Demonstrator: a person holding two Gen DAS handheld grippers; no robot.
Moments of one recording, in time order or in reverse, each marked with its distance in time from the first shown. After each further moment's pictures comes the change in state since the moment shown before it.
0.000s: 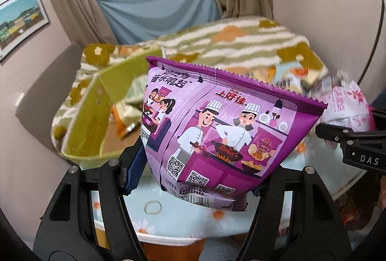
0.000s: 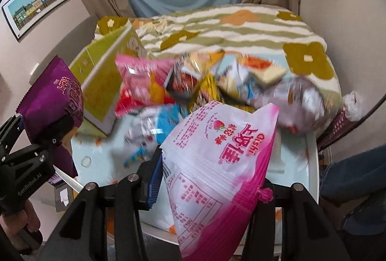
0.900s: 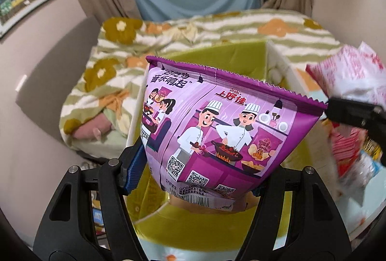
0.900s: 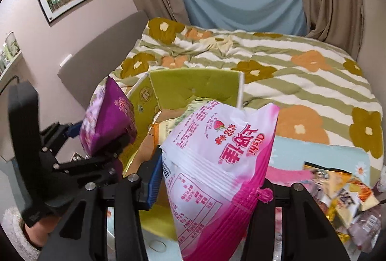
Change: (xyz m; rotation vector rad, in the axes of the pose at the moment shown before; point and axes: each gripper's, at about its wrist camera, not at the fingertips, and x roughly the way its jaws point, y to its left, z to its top) left arm 0.147 0.226 0.046 -0.076 0.159 0.035; right arm 0.096 0.212 0.157 -0.186 -0.021 0.164
